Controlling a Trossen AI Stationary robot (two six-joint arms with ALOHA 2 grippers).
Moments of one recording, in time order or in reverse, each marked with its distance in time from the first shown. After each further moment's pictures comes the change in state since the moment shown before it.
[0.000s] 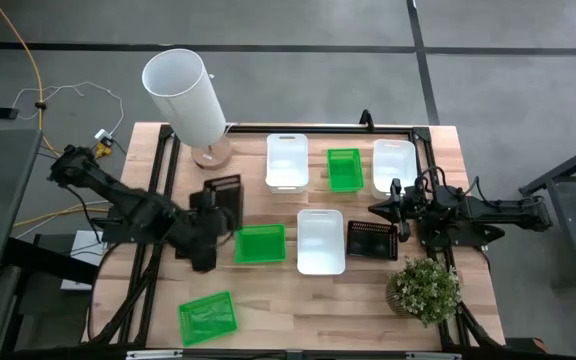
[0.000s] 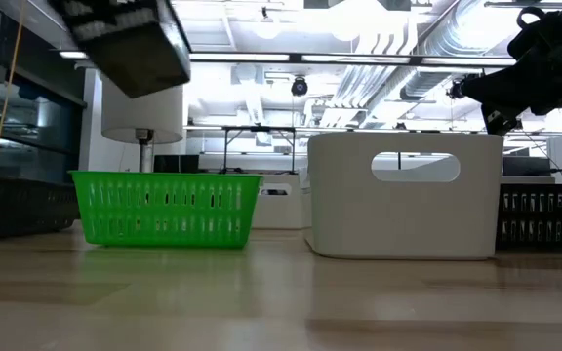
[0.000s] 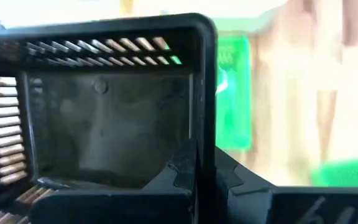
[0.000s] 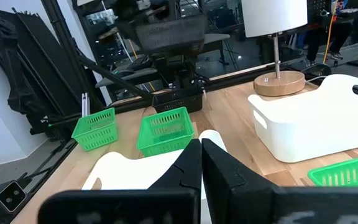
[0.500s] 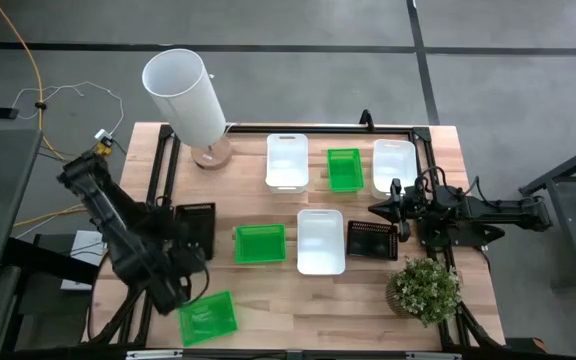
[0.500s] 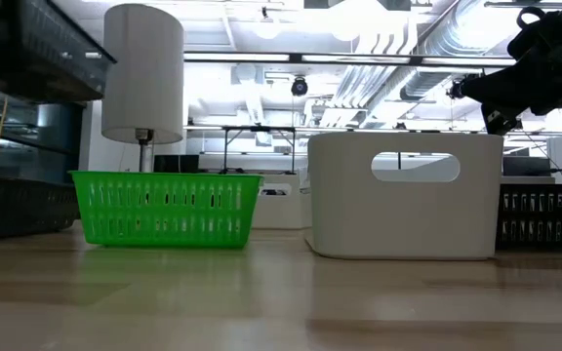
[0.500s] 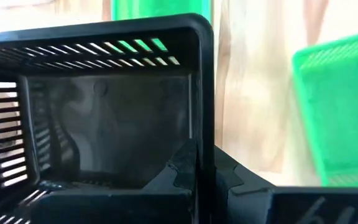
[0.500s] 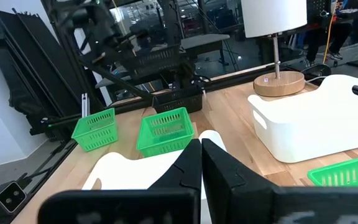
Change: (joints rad) left arm -0.361 0.153 -0.006 -0.231 0.022 -0.390; right arm 0.000 0.000 0.000 0.000 0.000 0.000
